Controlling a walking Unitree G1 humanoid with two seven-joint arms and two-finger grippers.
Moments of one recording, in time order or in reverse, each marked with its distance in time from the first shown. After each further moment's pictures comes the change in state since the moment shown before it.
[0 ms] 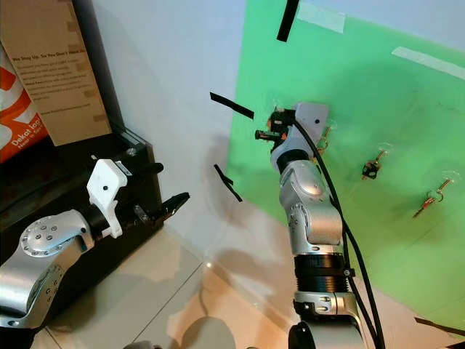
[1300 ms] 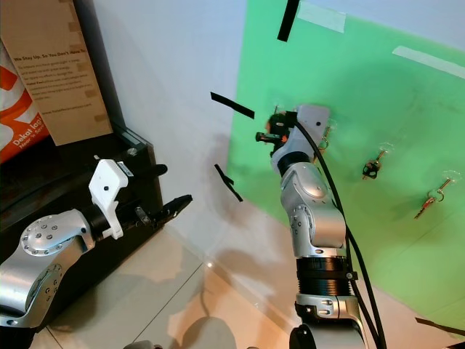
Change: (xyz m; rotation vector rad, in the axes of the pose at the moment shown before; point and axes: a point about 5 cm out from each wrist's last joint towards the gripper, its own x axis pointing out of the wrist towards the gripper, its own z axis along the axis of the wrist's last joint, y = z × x) left arm 0.001 -0.002 0.001 -0.011 -0.005 -0.041; right arm -0.003 -0.003 -0.002 0.041 0.024 -0.011
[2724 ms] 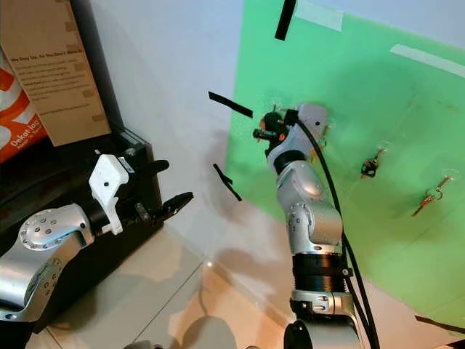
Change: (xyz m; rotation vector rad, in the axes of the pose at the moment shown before) left arm 0.002 0.003 0.007 0.033 -0.007 -0.023; right arm 0.004 0.007 0.001 0.105 -0.014 0.046
